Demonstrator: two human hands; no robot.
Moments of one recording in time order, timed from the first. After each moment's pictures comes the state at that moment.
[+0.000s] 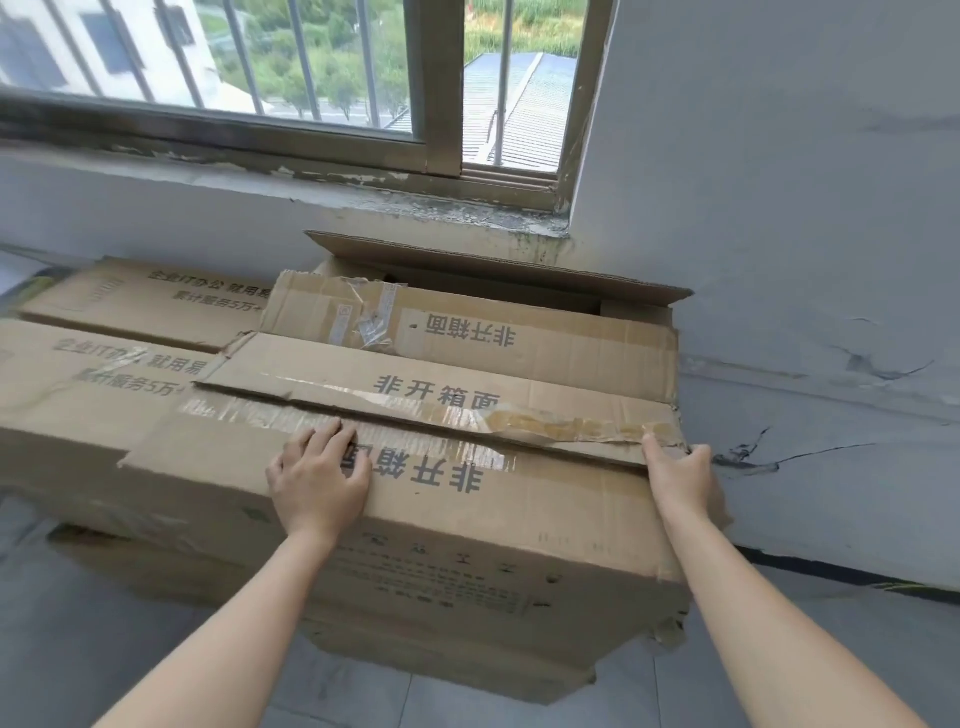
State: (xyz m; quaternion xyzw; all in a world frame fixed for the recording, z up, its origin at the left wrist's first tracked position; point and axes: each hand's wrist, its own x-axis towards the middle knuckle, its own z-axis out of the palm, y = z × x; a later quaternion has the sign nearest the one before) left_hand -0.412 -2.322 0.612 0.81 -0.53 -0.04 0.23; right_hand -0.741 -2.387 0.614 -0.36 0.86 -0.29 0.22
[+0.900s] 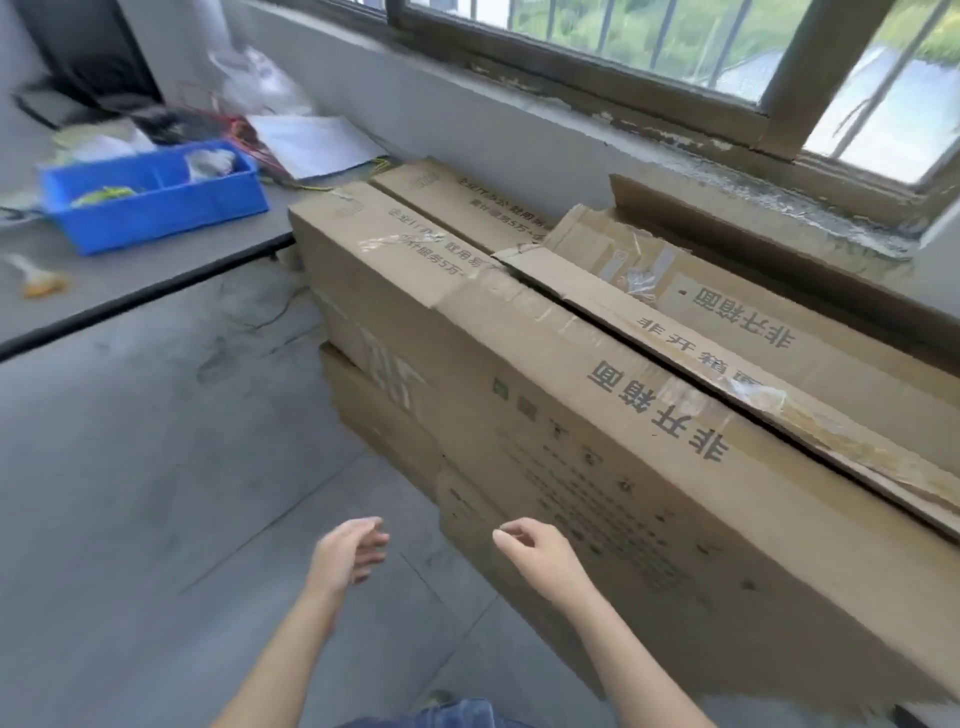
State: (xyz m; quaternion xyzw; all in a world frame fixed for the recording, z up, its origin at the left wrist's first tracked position) left_hand -0.341 -2.066 0.541 0.74 0.00 -0.41 0.53; right_hand -0.511 -2.208 0.566 -0.75 0.45 0.04 0.49
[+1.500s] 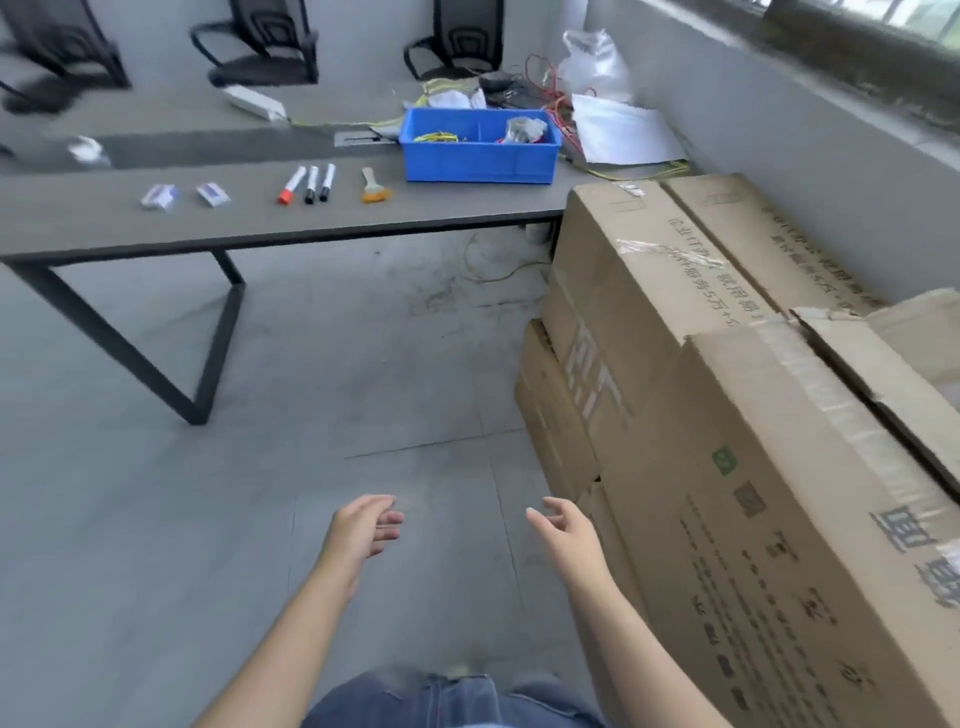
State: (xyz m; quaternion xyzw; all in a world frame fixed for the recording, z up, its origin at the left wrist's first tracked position) left_hand -0.320 -1.960 0.543 0.73 0.23 -0.23 0.60; right_hand -0.390 -2.171 0.526 -0.77 0.32 0.09 0.55
